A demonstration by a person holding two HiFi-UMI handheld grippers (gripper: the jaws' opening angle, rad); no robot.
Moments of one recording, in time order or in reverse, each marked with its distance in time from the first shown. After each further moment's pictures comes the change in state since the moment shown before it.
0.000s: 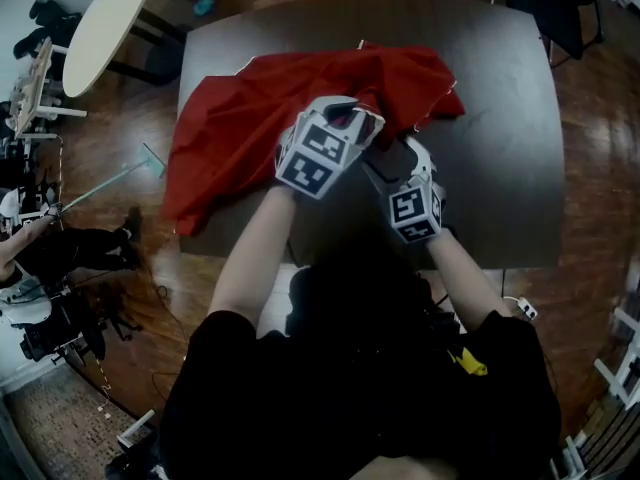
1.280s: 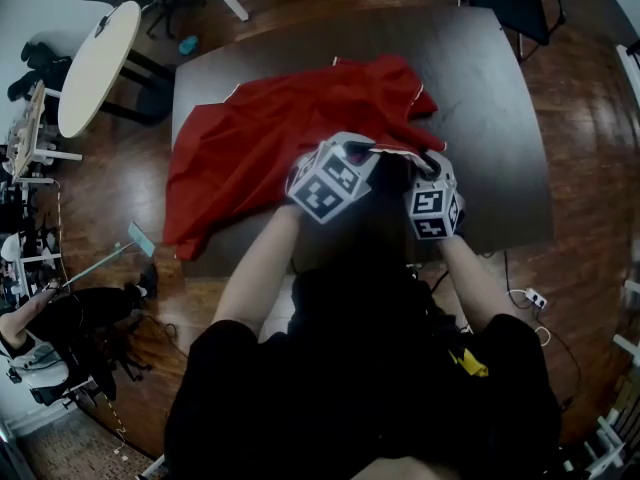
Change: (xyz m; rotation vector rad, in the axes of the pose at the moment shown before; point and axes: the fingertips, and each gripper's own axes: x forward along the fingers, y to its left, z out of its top) left arm -0.021 -0.103 -0.004 0.176 0.046 -0.280; right arm -0.076 -0.074 -0.046 0.084 0.109 -0.390
